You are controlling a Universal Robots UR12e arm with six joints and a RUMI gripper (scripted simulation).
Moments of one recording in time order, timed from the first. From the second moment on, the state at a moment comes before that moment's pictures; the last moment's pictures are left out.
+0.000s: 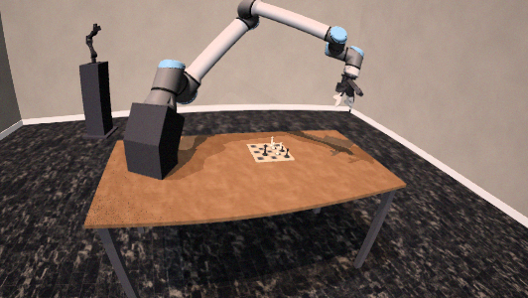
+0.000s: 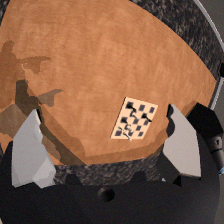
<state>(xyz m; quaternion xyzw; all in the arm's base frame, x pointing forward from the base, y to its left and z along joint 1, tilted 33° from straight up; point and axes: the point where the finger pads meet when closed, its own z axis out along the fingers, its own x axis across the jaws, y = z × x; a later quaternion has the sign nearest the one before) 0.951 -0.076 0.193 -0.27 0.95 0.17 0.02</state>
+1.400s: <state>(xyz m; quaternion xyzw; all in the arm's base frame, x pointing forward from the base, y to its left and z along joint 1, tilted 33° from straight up) 0.943 -0.054 0.171 -0.20 0.96 0.18 -0.03</state>
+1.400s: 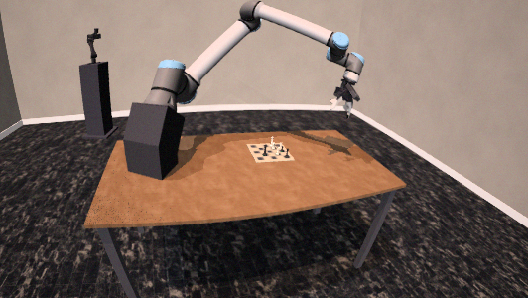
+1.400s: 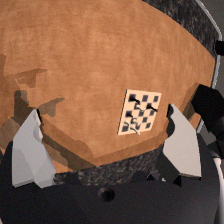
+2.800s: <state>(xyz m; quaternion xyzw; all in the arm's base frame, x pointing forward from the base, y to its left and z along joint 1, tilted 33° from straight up) 0.863 0.094 0.057 0.25 0.90 0.02 -0.34</state>
